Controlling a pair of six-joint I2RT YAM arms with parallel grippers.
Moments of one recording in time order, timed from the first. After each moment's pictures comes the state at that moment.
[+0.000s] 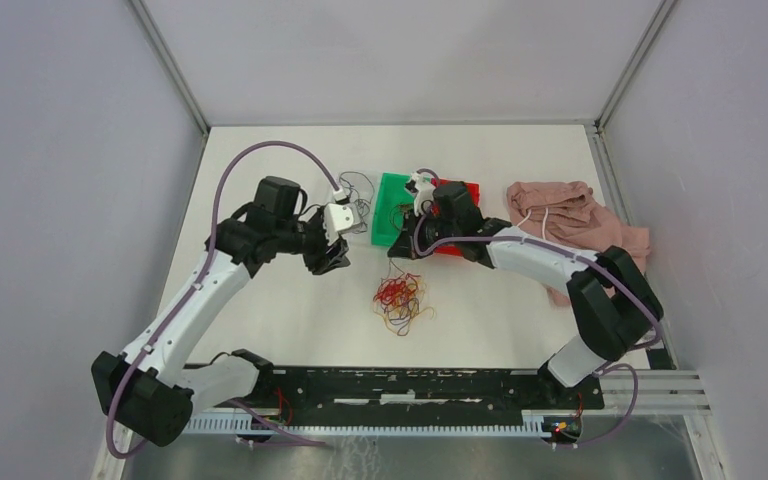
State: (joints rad) left arm -0.43 1.13 1.08 -0.77 0.59 0.67; right arm 0.65 1.63 0.98 0.01 -0.48 0.43
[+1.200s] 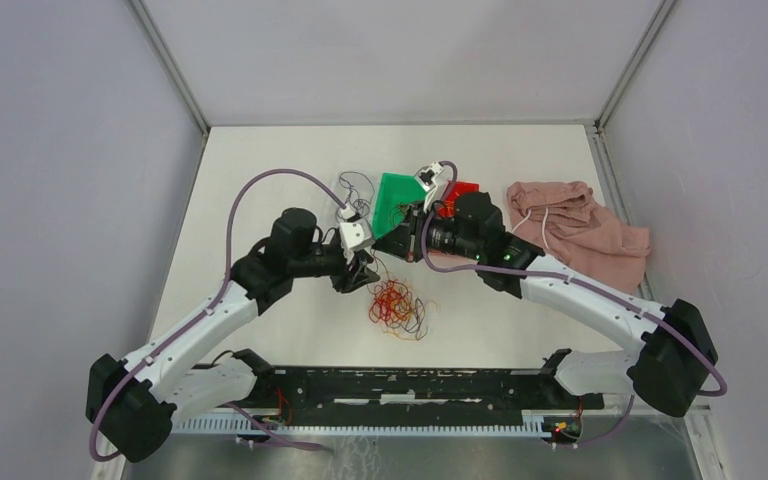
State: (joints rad) left arm -0.61 1.00 0.76 -0.28 0.58 0.30; right arm 0.80 1.27 0.92 0.15 -0.38 0.67
